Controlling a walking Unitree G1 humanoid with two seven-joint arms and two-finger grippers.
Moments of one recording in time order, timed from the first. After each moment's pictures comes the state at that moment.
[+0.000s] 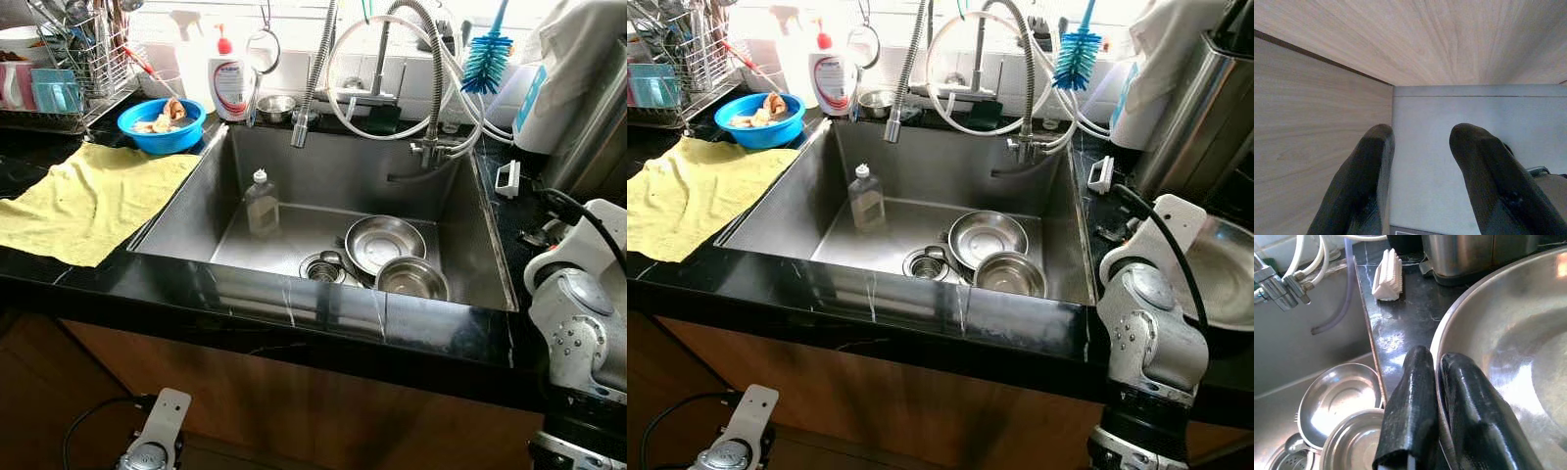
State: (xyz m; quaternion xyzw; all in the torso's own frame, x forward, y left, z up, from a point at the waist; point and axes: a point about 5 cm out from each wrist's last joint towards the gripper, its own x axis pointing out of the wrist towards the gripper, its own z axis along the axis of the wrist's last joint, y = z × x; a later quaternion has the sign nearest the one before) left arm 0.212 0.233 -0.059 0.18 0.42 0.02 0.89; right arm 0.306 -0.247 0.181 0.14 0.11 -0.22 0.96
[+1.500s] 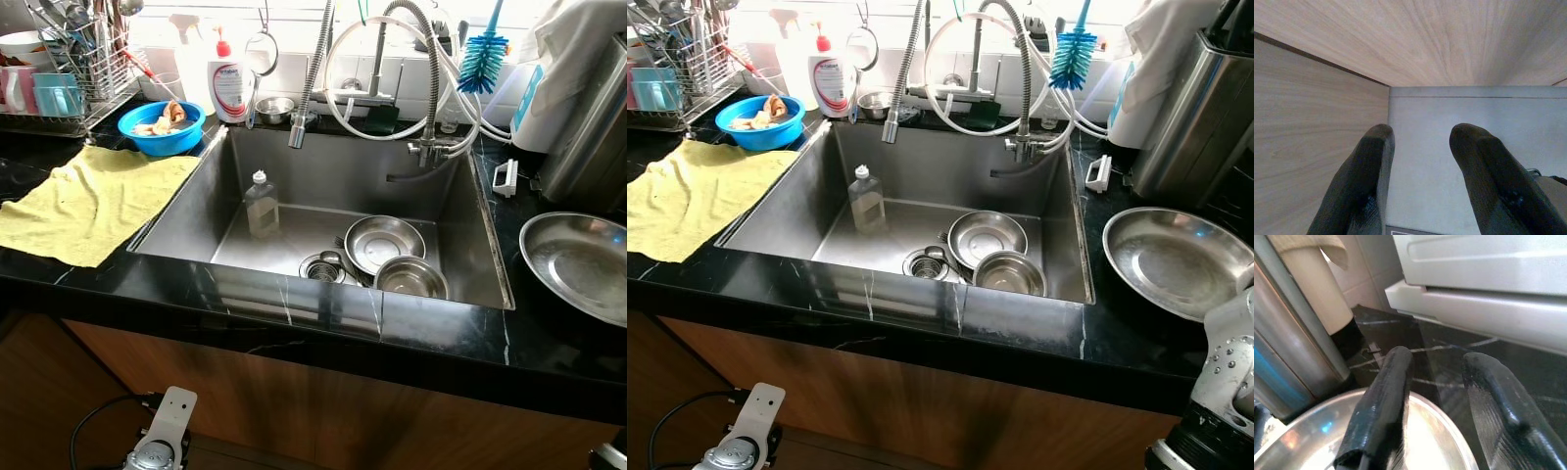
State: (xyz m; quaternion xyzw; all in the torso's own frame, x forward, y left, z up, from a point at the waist) left arm 0.214 0.226 -0.060 0.18 0.42 0.01 0.89; right arm 0.243 -0.338 0.216 0.14 -0.02 -0.45 0.88
